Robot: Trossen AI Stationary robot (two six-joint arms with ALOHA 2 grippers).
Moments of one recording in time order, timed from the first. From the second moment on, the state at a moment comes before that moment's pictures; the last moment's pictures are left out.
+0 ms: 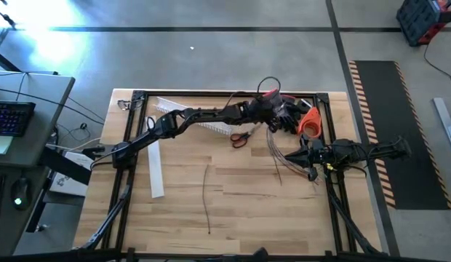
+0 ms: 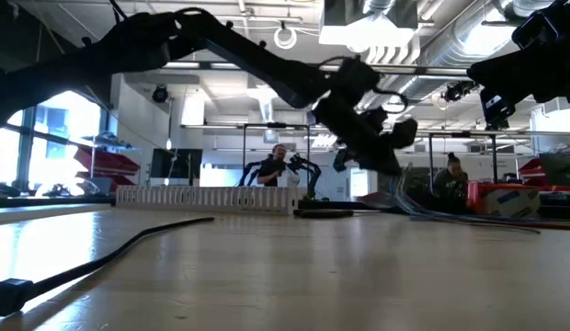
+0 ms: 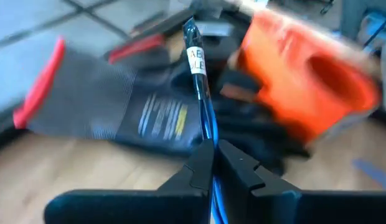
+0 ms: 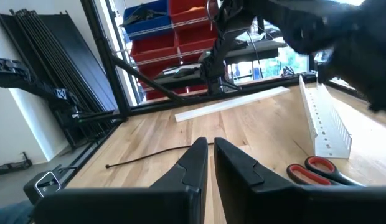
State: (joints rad) left arm 0.29 2.56 2.19 -0.16 -0.15 -0.29; right arm 0.16 0.05 0.01 0.03 0.10 0.20
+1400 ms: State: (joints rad) left arm -0.11 1.70 0.71 1.27 -0.44 -0.04; right arm 0.16 0.05 0.01 0.03 0.10 0.20
